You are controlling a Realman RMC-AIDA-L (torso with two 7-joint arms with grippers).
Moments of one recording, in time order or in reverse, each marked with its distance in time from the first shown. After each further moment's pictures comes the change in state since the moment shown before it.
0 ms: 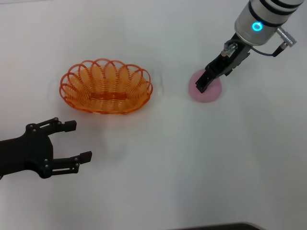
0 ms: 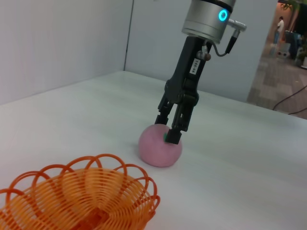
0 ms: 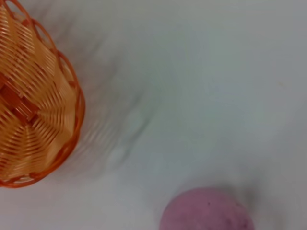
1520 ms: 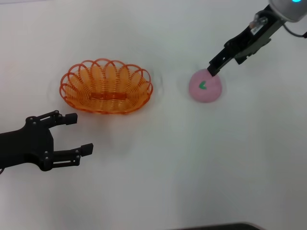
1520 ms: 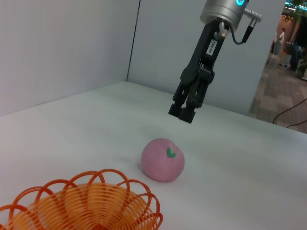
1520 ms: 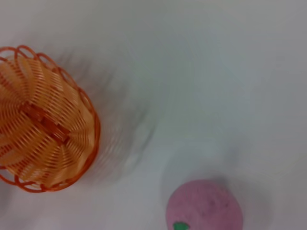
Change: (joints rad) left arm -0.011 -0.002 -0.003 0.021 -0.024 0.017 -0.049; right arm -0.027 -0.061 0.205 -0.129 0.047 -0.205 -0.043
